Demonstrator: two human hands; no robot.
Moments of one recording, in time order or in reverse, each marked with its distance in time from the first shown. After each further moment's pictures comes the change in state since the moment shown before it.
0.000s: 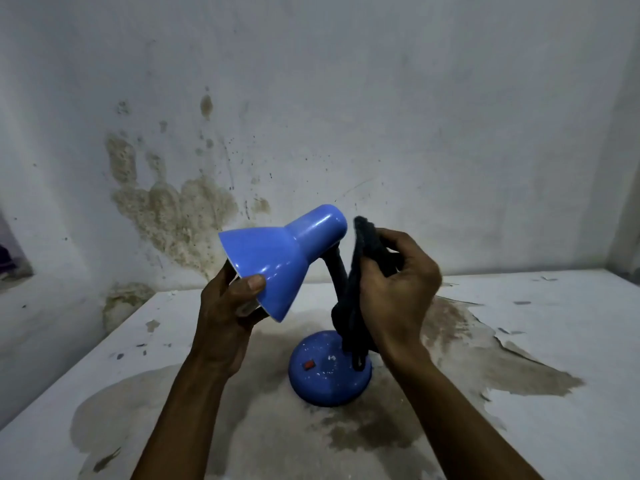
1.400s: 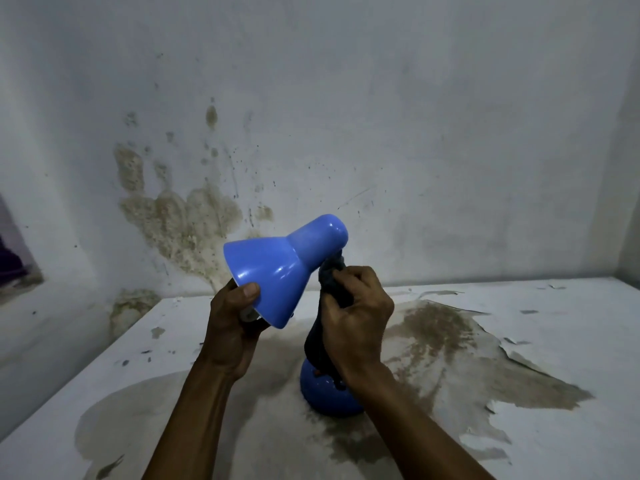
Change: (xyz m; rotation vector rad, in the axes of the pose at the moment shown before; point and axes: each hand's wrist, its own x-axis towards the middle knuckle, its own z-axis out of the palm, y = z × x) left_hand 0.007 -0.008 0.005 -0.184 -0.051 -0.009; right_hand -0.031 0.031 0.031 -0.082 -0.099 -0.132
